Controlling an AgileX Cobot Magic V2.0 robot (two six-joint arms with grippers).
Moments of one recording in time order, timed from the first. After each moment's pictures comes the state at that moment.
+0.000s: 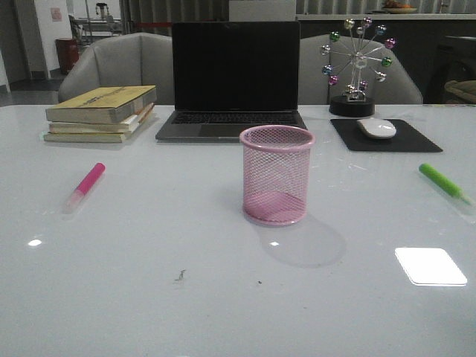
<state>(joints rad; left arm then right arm) -0.13 0.00 -0.02 -0.26 -0.03 0.10 0.23 -0.01 -0.05 0.11 0.05 0.09</state>
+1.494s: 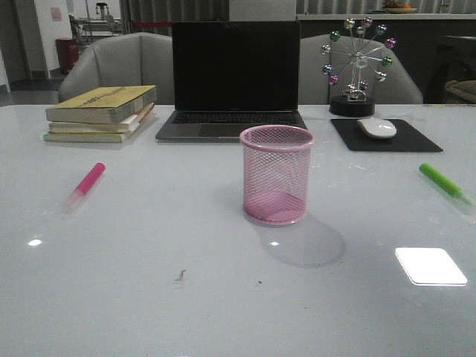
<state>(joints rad) -0.13 1.03 -0.90 -0.35 0.56 0.10 0.23 0.80 -0.97 0.01 0.71 0.10</state>
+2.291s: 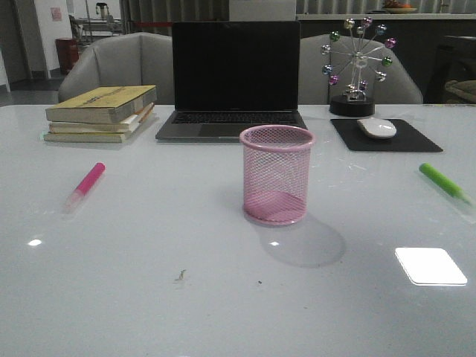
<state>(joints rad) -0.13 1.03 -0.90 -0.33 0.62 0.17 0.23 0.87 -0.97 0.01 0.77 0.10</state>
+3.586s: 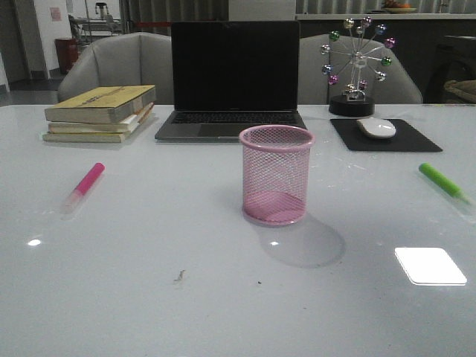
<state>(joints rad) -0.13 1.16 -0.90 -0.30 0.52 0.18 0.23 1.01 -0.97 -0.02 0.70 0.10</state>
